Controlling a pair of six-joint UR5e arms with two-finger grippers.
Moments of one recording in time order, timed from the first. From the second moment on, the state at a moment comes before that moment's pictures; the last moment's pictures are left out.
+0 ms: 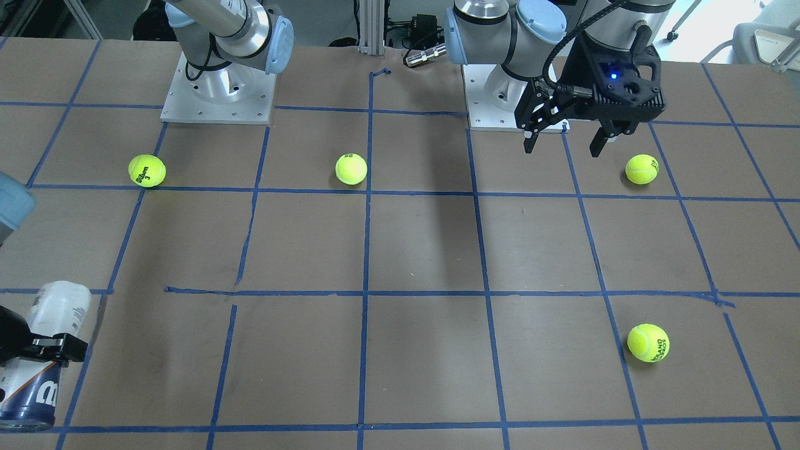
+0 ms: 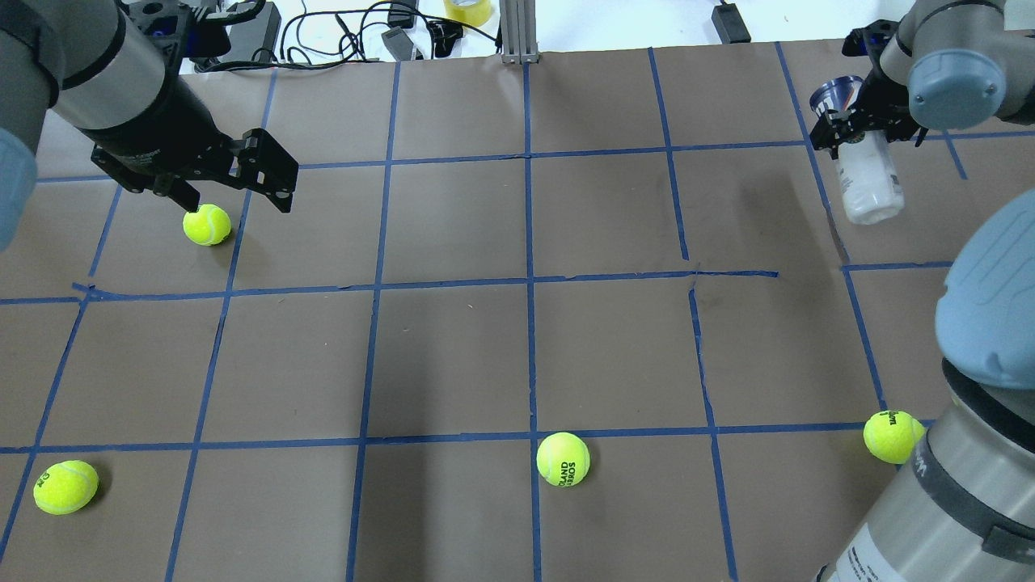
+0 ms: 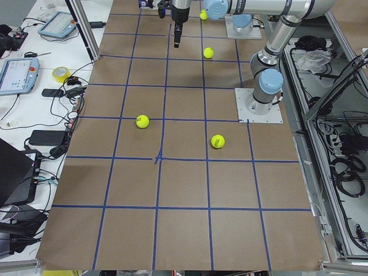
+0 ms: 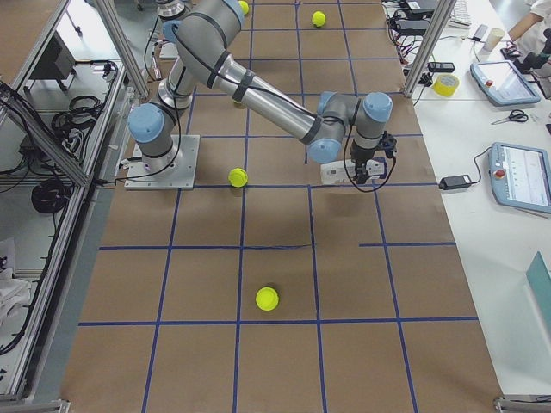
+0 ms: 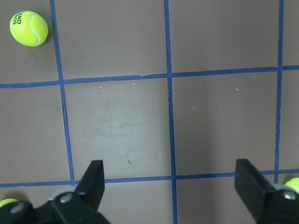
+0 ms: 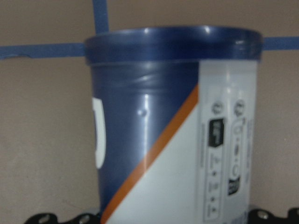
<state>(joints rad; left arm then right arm) -1.52 -1.46 -1.66 -1.49 1.58 0.10 1.25 -1.00 1.41 -2.03 -1.58 -0.42</state>
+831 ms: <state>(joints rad) -1.40 -1.46 -1.65 -1.49 1.58 0.20 1.55 -1.02 1.42 -2.04 -1.50 -0.73</state>
